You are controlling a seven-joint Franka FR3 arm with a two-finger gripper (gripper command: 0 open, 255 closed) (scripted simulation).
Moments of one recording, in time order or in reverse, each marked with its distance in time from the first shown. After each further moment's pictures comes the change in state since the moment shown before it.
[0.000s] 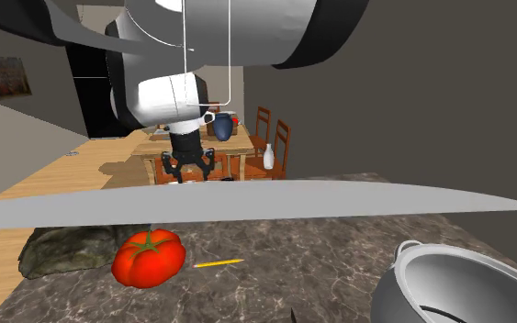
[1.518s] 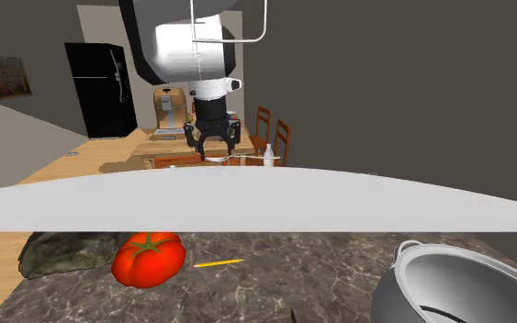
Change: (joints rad) arm -0.098 -0.190 -0.020 -0.046 0.082 -0.130 -0.158
